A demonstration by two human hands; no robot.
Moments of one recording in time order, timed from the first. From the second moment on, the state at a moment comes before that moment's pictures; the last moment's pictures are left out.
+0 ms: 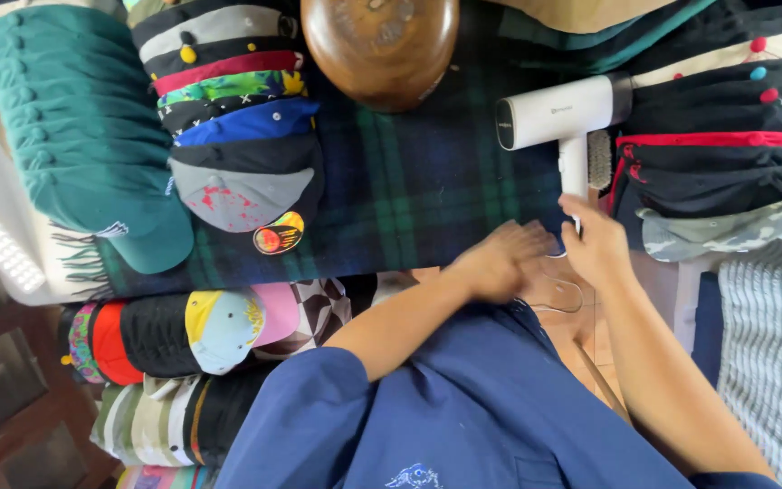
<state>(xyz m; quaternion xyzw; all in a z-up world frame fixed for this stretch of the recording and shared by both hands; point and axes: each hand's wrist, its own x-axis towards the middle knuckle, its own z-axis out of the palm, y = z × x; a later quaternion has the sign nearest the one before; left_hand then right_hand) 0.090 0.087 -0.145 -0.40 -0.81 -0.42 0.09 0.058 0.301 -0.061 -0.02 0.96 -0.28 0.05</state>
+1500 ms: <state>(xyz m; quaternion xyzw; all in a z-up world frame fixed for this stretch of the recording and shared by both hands) -0.171 -0.113 -0.024 0.26 -0.40 -0.87 0.14 -0.232 0.068 -0.026 0.20 0.45 -0.84 0.22</state>
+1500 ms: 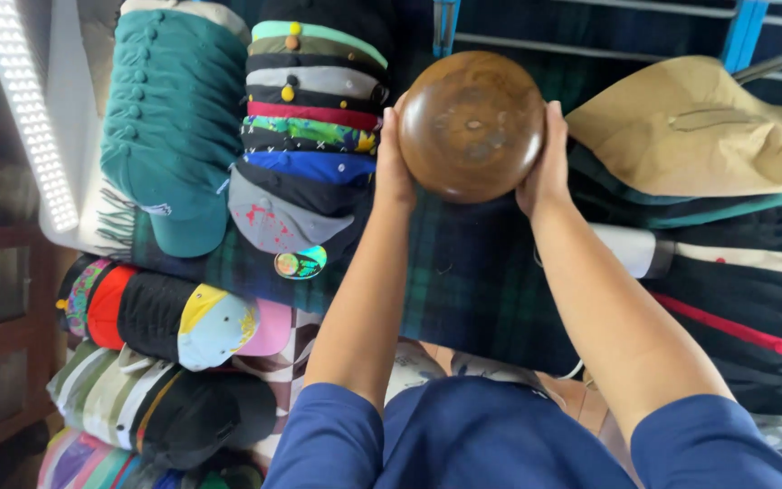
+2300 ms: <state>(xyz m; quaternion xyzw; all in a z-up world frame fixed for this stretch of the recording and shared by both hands) 0.028 -0.068 0.018 0.14 -0.58 -0.80 -0.03 0.015 0.119 0.051 0.37 0.44 -0.82 0.10</state>
